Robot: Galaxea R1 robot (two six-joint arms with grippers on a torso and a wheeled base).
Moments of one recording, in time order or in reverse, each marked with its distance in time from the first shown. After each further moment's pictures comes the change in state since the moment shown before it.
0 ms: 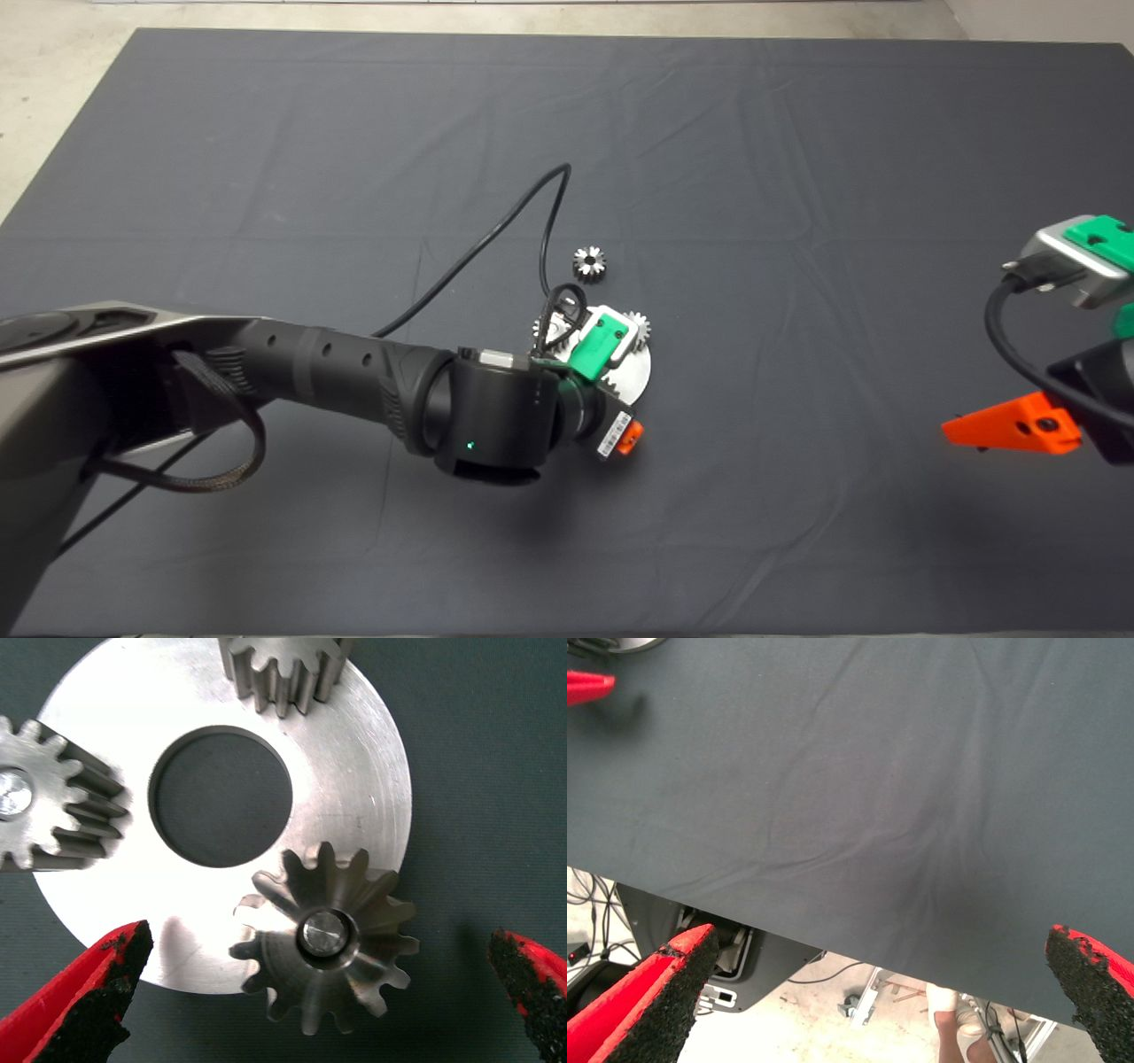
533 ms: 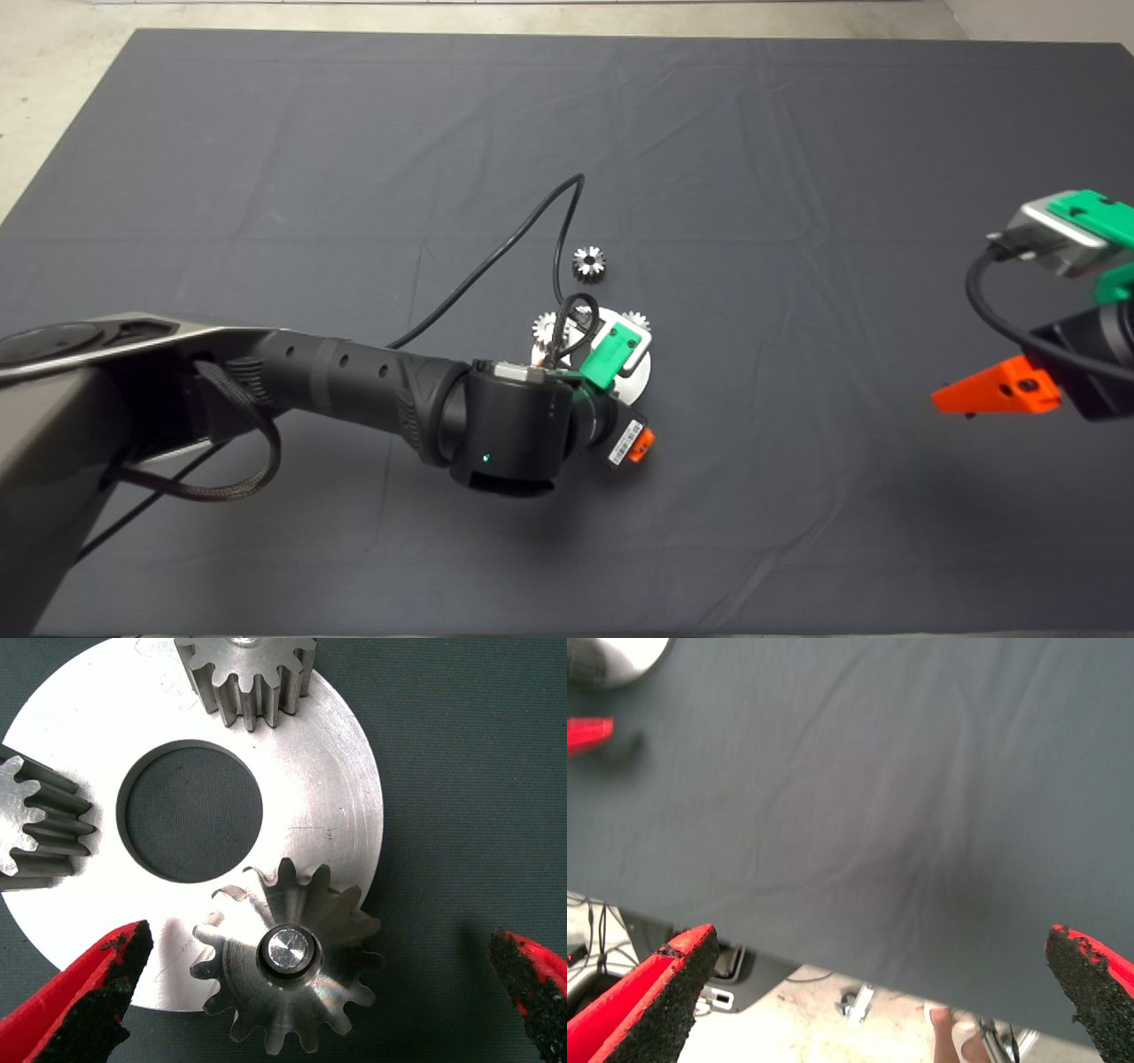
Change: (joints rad) left arm 0.010 0.021 -0.007 0.022 0.000 0.015; right arm -0.031 0.030 -0.131 -0.002 -0.015 -0.101
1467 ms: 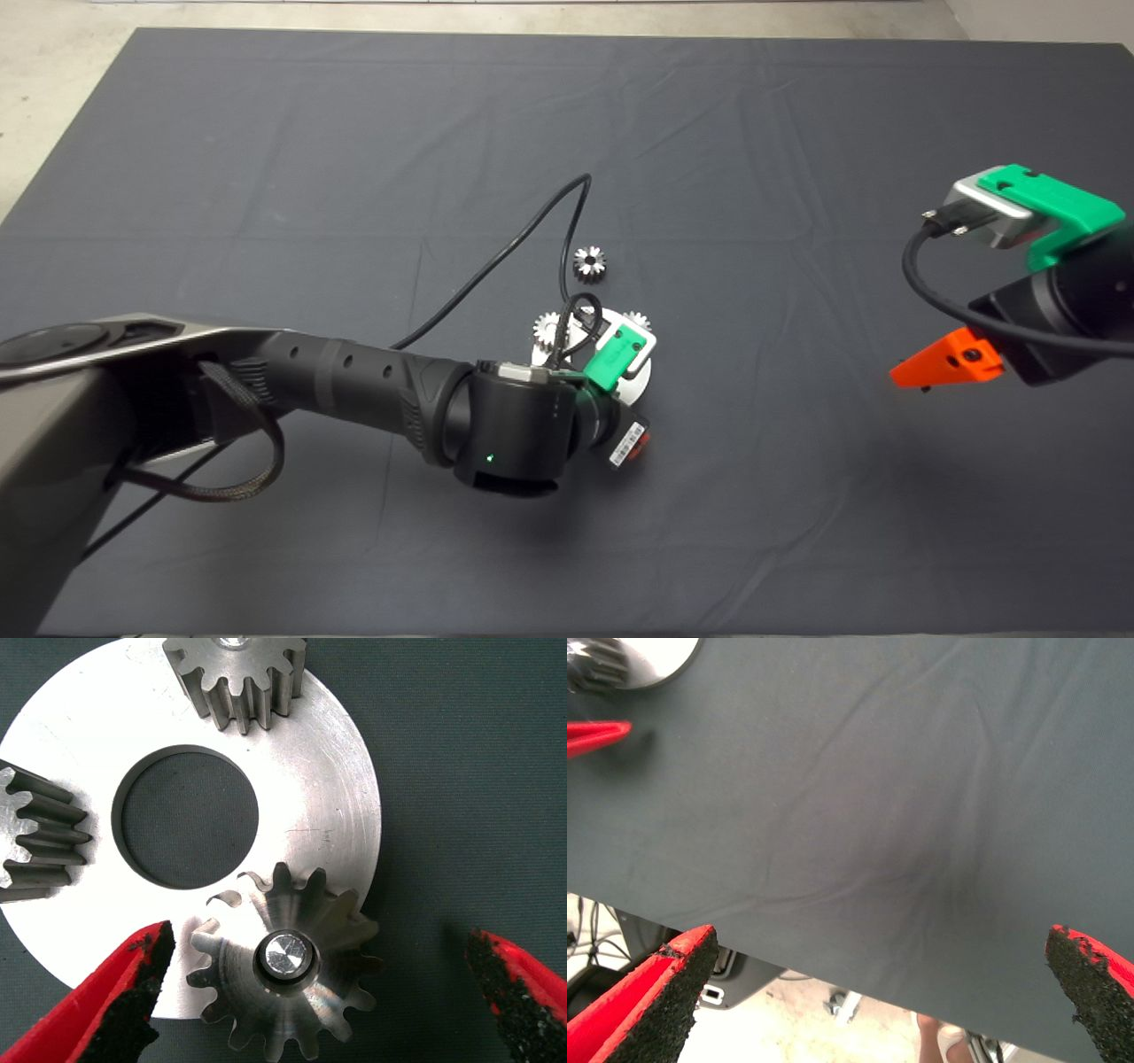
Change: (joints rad) left arm 0.003 0.005 -0.006 0.002 0.000 0.030; right arm -0.015 0.080 -0.040 -0.013 -0.001 -0.019
